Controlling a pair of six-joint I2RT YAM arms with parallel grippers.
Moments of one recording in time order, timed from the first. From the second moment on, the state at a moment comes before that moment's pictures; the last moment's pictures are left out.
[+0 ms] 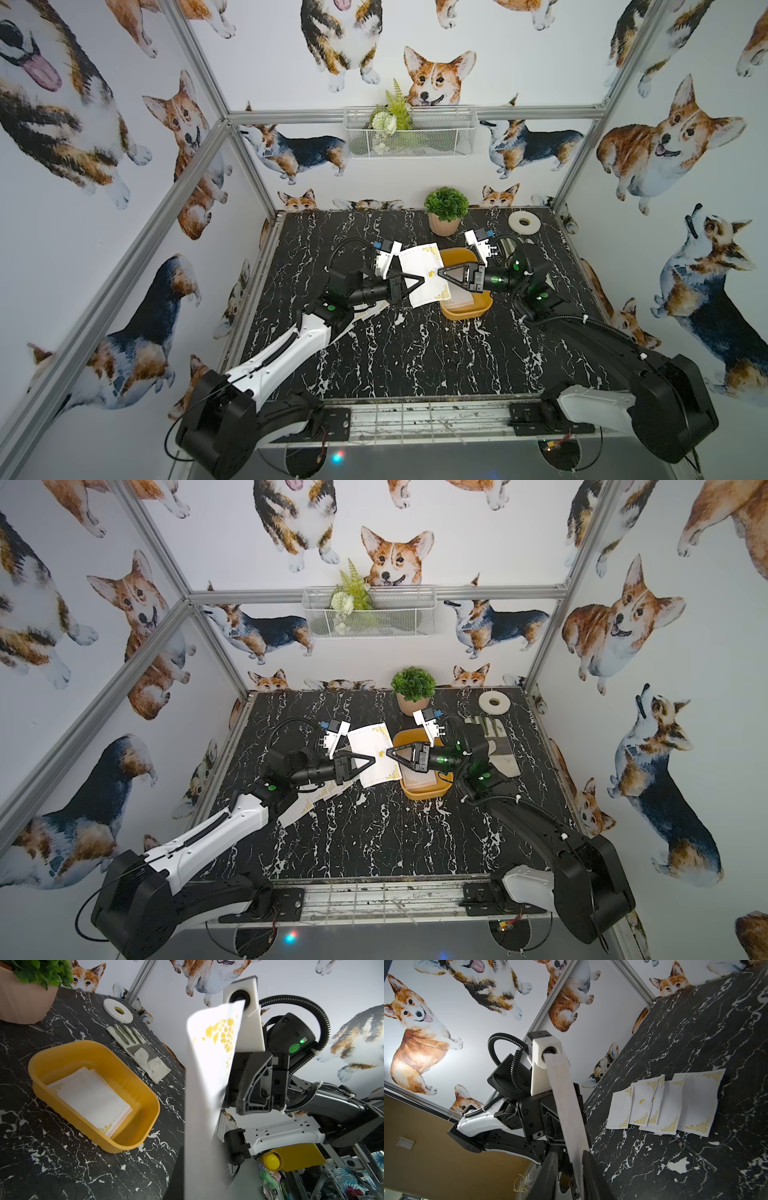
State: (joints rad) left arm -0.55 1.18 0.75 0.23 0.75 -0.62; right arm 0.50 1.21 0.76 0.37 -0.91 0.86
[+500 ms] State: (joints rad) left arm -0.52 1.16 0.73 0.21 0.72 -0.62; right arm 0.52 1.23 0.75 0.25 -0.93 0.78
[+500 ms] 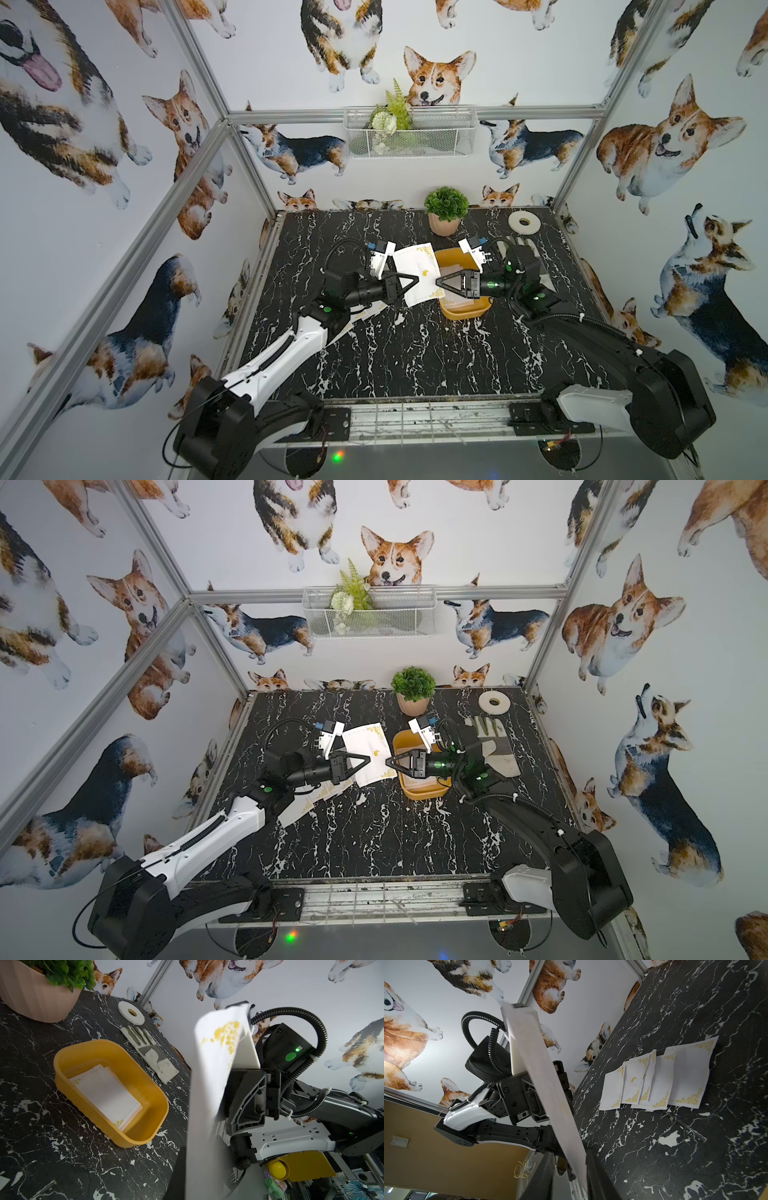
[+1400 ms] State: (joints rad) left arm -0.23 1.18 0.62 0.14 0.60 -0.72; right arm 0.52 1.29 0.82 0.02 -0.86 0.66
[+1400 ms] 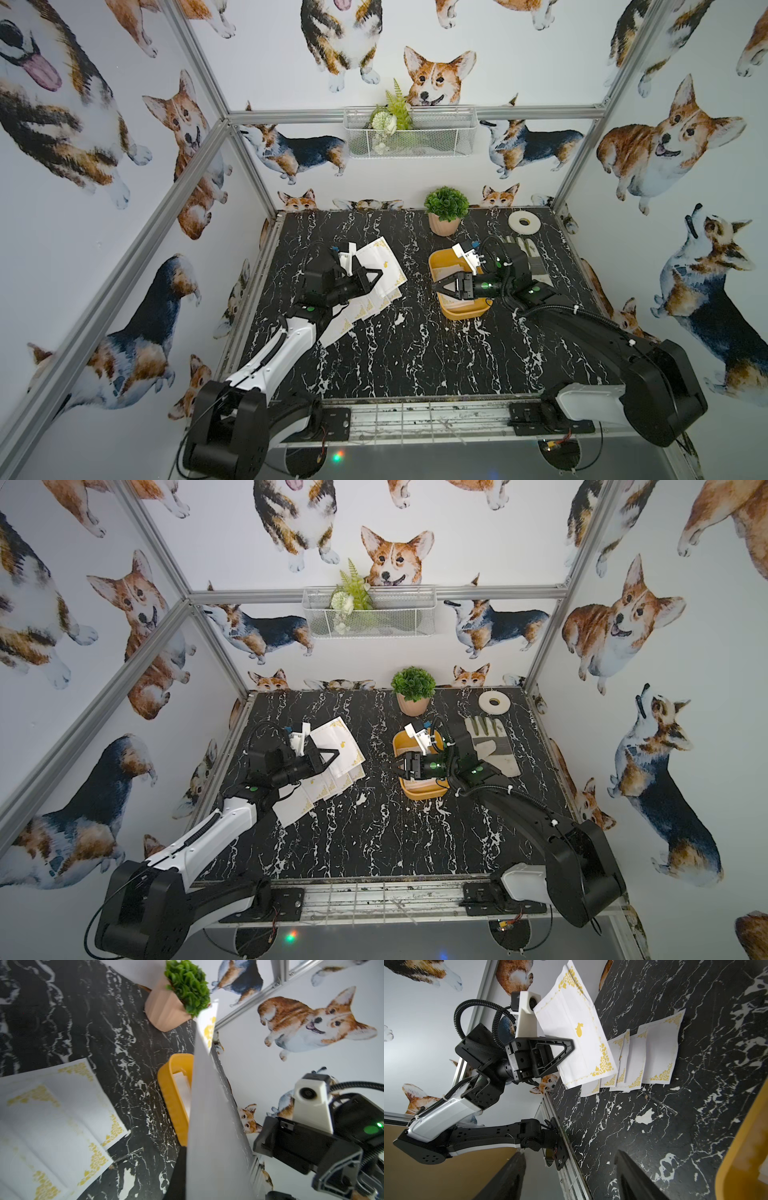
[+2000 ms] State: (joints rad) left arm -0.02 1.60 0.77 0.19 0.60 -0.77; right arm 0.52 1.45 0.98 -0.49 -0.23 0.45
